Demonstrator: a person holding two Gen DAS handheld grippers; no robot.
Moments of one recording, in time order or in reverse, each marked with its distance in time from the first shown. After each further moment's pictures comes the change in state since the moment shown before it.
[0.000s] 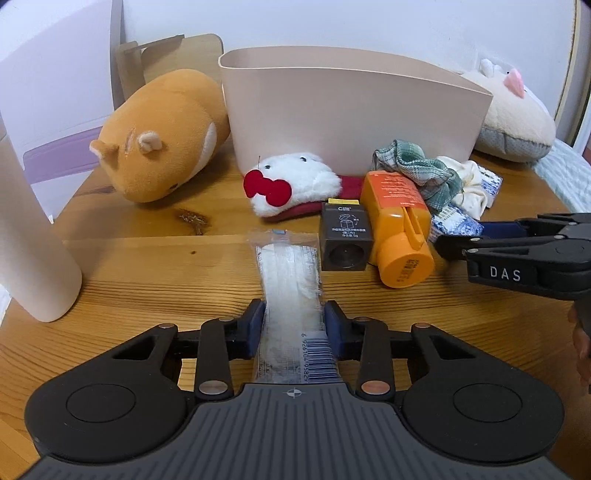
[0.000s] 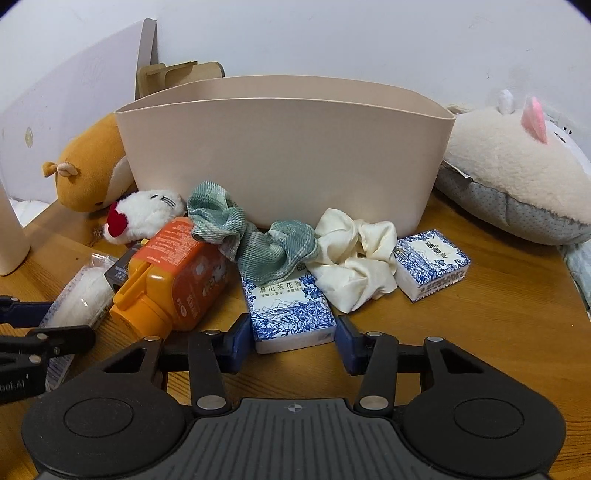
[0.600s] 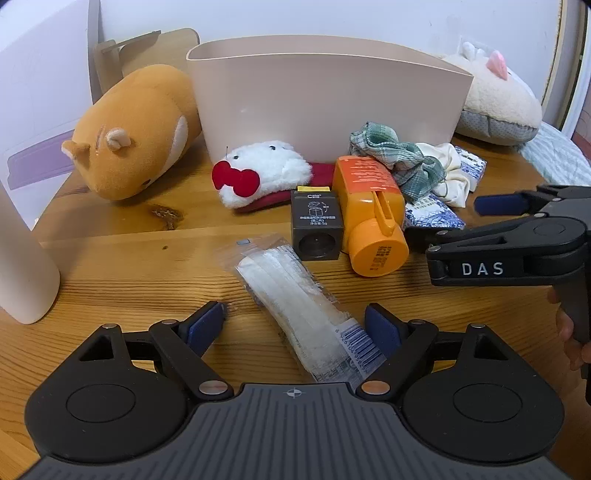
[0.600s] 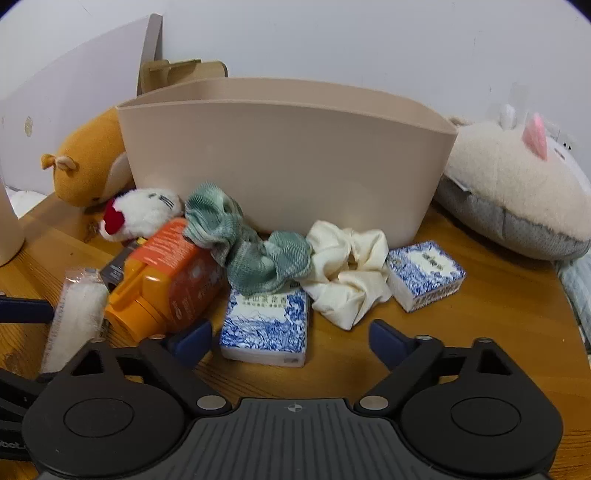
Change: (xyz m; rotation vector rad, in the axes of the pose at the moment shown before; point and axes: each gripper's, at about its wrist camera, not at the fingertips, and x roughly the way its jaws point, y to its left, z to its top) left arm 0.006 -0.014 -0.001 0.039 0.027 -0.032; right arm 0.003 0.001 0.004 -0.042 -0.001 -0.026
